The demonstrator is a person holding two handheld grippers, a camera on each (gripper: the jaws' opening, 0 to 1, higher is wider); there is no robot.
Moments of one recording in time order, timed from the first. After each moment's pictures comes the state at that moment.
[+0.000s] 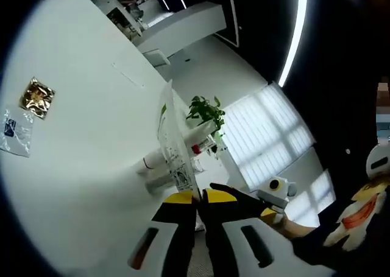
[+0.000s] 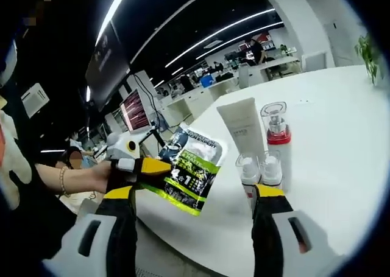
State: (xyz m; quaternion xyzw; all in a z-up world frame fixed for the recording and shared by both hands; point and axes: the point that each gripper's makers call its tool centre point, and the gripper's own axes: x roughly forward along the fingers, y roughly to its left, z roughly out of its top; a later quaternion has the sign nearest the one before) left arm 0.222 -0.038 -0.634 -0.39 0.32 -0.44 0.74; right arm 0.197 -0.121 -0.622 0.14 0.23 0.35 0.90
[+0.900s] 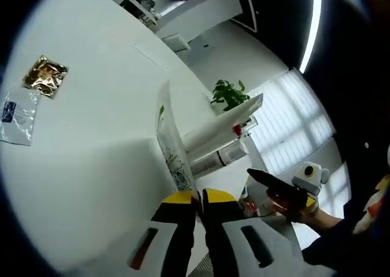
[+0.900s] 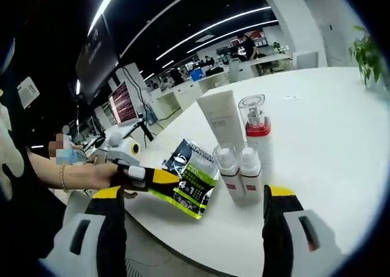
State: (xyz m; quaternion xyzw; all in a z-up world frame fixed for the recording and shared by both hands) left arm 0.235 -0.043 -0.704 -0.33 0.38 -0.40 0.76; right arm 0.200 -0.145 -0.641 0.11 0.26 0.32 0.90
